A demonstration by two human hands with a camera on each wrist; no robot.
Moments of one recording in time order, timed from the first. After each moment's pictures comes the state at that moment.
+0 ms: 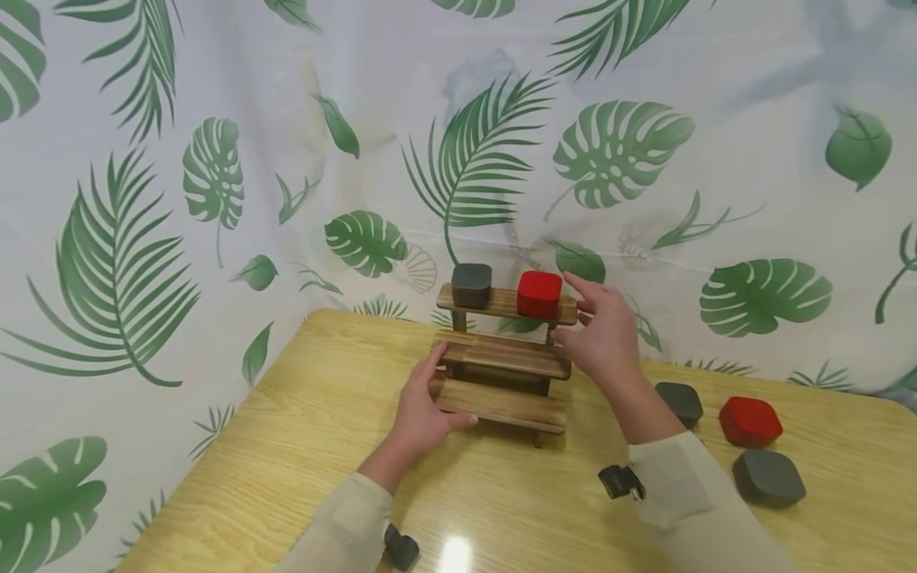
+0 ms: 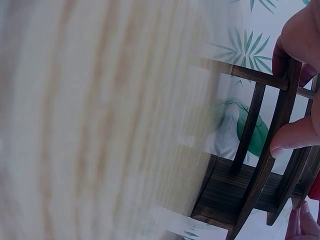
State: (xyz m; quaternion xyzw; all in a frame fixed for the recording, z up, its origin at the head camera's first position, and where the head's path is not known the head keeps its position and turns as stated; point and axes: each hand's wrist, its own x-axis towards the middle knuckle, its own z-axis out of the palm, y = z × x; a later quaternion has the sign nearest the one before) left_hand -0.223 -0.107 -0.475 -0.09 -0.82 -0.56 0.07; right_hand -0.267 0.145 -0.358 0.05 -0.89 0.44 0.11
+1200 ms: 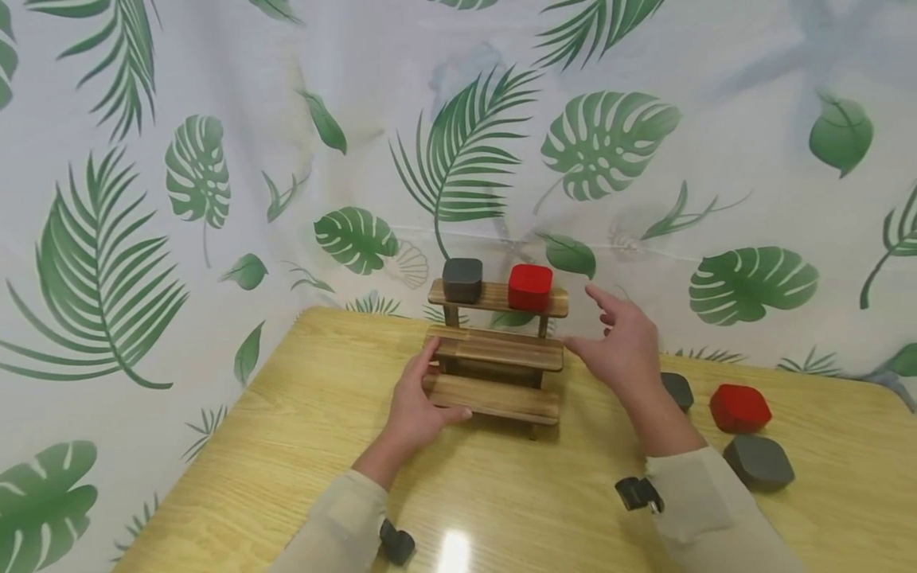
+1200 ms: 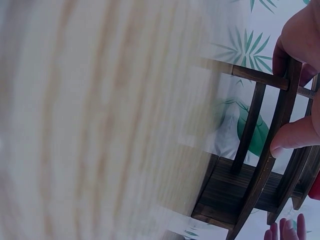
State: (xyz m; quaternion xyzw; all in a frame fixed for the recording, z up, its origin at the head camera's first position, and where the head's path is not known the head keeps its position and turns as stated) left_hand -0.223 -0.106 -0.478 -0.08 -0.83 -0.54 0.07; right_hand -0.253 0.179 -0.374 0.03 -0.91 0.40 0.10
